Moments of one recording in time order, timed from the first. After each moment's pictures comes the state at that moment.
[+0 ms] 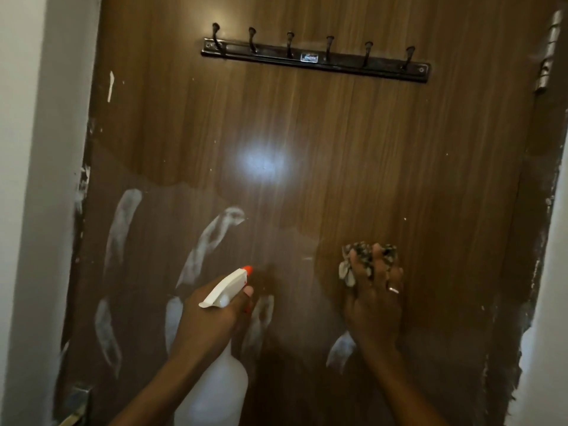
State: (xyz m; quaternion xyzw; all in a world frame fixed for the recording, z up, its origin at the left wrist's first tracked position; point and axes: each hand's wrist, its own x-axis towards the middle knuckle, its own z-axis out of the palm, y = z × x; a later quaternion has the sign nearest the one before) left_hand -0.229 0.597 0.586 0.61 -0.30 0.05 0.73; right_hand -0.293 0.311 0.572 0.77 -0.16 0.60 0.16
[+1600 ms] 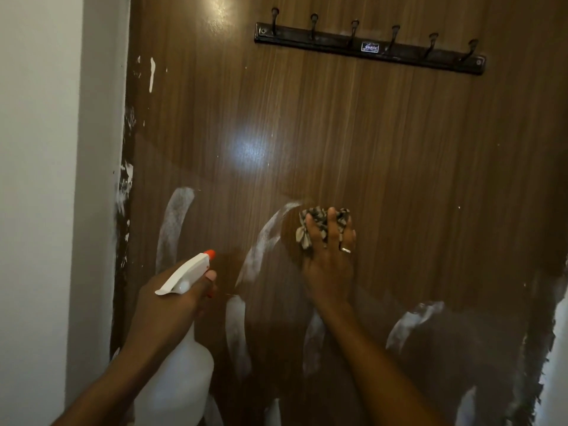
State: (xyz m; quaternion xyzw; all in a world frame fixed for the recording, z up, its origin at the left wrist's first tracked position) left_hand -0.117 0.743 0.586 0.67 -0.26 0.09 0.69; right_hand -0.156 0.470 0.604 0.77 -0.19 0.59 0.13
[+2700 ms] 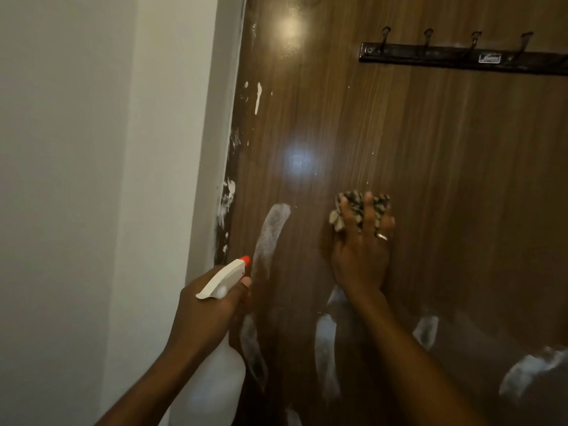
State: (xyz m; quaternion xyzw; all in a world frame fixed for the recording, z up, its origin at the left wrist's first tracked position) left_hand -0.071 0.827 0.601 0.63 -0.19 0.05 0.75; right_hand -0.069 0.554 0.646 0.76 -0.17 0.62 0.09
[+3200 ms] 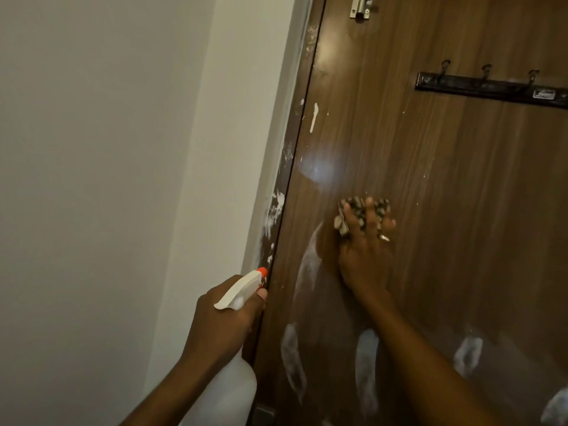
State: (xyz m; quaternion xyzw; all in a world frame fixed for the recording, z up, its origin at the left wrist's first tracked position) left_hand -0.022 0.894 0.584 0.66 -0.22 0.09 0.71; right_hand -0.012 0.609 0.658 0.80 -0.13 0.58 0.10
